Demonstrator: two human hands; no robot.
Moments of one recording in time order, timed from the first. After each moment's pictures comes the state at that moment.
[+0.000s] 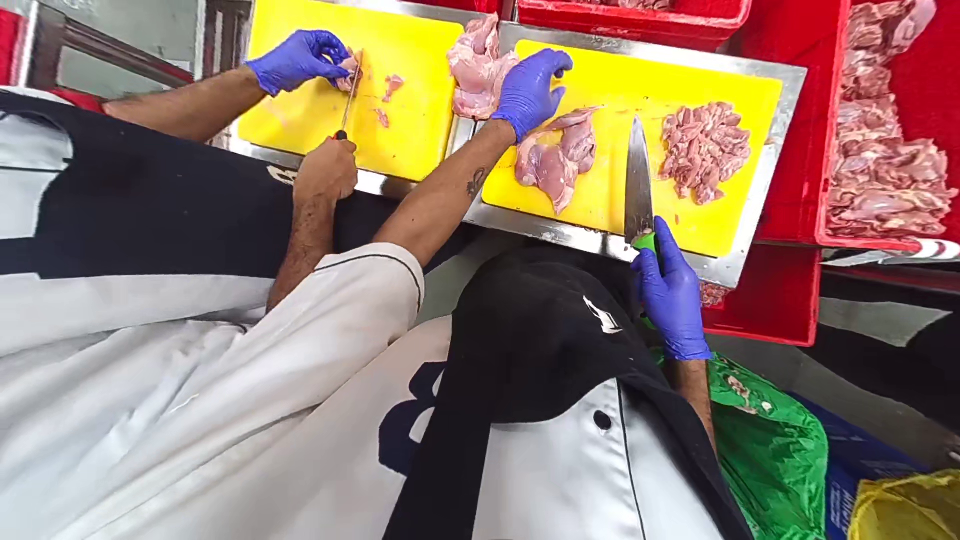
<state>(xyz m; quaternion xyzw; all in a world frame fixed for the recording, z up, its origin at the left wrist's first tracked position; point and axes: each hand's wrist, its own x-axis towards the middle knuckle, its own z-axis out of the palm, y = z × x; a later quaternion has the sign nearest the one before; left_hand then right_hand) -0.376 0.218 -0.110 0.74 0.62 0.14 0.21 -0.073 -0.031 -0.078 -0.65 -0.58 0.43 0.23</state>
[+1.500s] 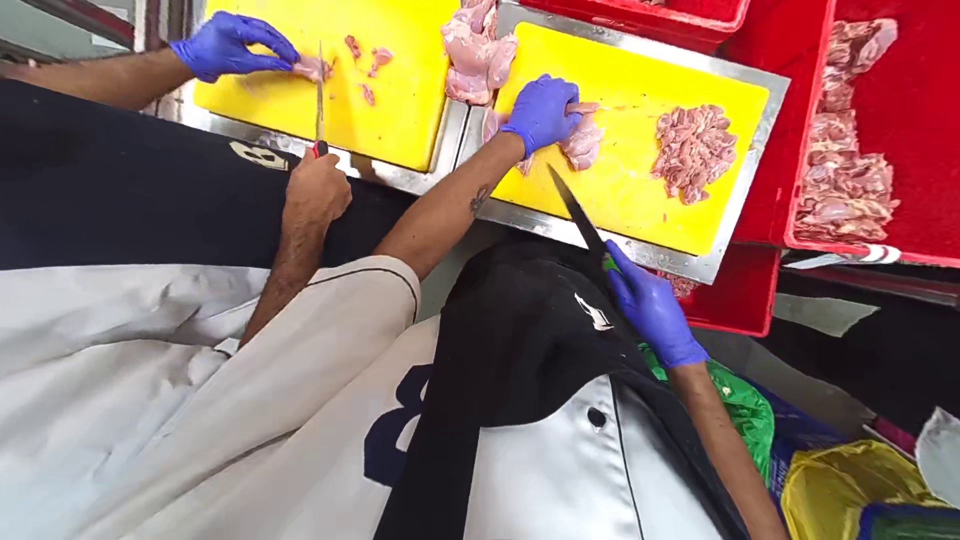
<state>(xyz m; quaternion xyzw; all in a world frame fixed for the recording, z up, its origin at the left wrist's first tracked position) -0.352 0.184 -0.118 0.75 0.60 0.08 0.25 -0.058 -0.045 -0.074 -0.55 -0.76 0.33 0.03</state>
